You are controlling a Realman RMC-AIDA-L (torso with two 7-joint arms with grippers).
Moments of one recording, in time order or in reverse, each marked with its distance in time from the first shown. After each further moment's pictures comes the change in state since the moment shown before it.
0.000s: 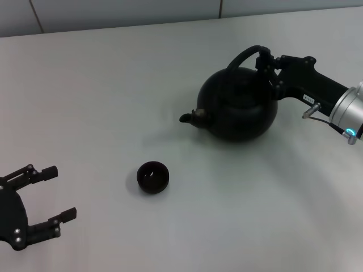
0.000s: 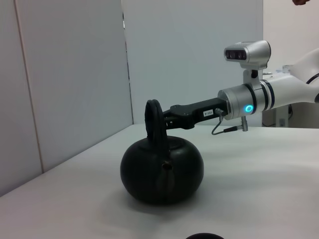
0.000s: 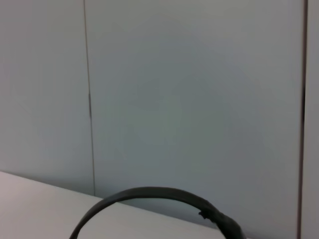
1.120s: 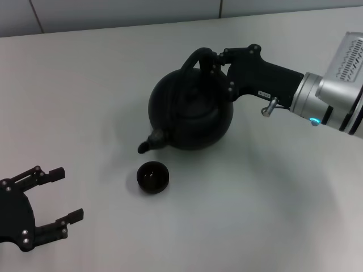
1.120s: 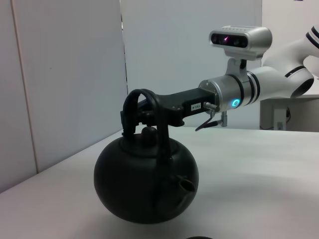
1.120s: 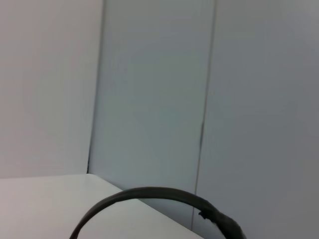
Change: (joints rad) left arm -0.002 -0.018 0.000 -0.005 0.008 -0.006 0.000; right arm 0.113 0.006 -0.185 0.007 -0.001 -0.094 -0.067
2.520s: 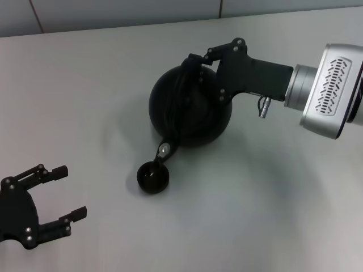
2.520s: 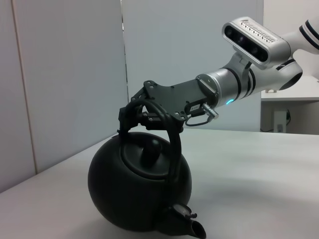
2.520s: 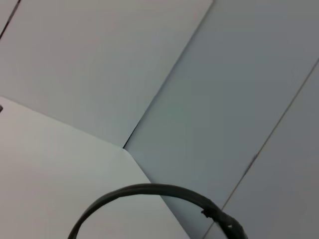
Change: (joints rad) left arm -0.007 -0.007 0.000 -0.001 0.001 -0.006 -0.009; right arm 0.033 0.002 -0.130 -0.077 0.007 -0.025 -0.303
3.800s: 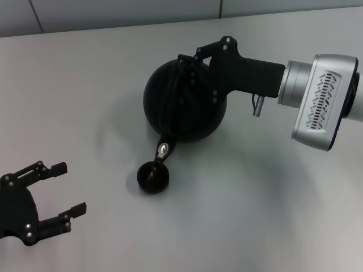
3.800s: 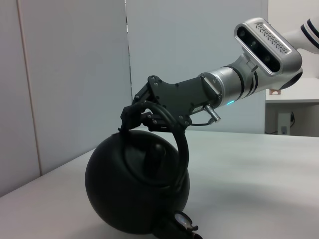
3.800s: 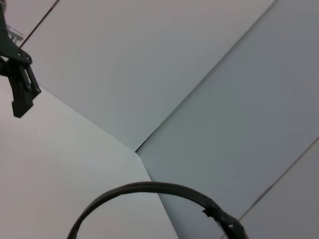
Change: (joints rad) left arm -0.005 -0.003 -0.014 0.000 0.002 -0.002 -0.005; right arm 0.021 0.004 -0.036 -0.012 0.005 -0.019 -0.163
